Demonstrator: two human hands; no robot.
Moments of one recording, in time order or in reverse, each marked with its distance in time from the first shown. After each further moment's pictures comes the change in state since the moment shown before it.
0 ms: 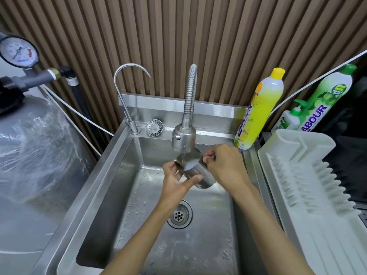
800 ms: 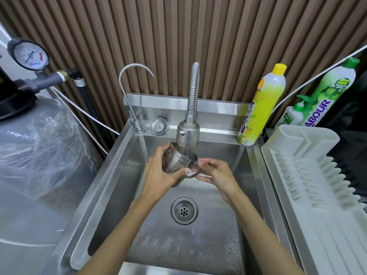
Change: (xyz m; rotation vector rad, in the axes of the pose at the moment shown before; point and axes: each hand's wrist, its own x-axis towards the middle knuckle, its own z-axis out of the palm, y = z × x) left_hand -0.009 0.043 -0.045 0.506 0.059 0.315; right_hand -0.007 0.033 0.061 1.129 -0.266 0.266
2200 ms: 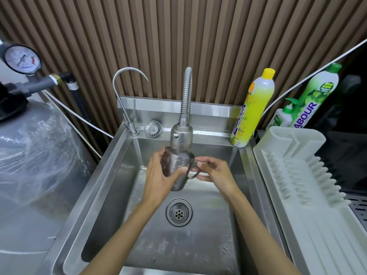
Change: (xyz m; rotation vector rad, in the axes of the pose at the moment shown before) left_hand -0.003 -0.003 0.016 0.042 0.051 -0.024; right_hand -0.006 -0.008 -0.011 -0.079 0.019 -0.100
